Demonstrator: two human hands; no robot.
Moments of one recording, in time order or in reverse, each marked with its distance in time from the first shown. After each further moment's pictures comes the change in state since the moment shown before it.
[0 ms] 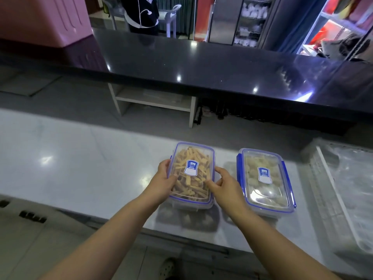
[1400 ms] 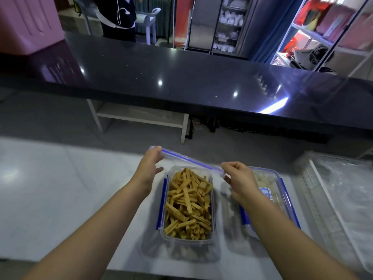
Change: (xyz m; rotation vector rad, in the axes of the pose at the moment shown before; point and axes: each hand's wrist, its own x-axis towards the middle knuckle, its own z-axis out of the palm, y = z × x) left_hand 0.093 0.059 -0.040 -0.266 0.061 0.047; right_hand 0.087 -0.037 -0.031 0.590 0.238 0.293
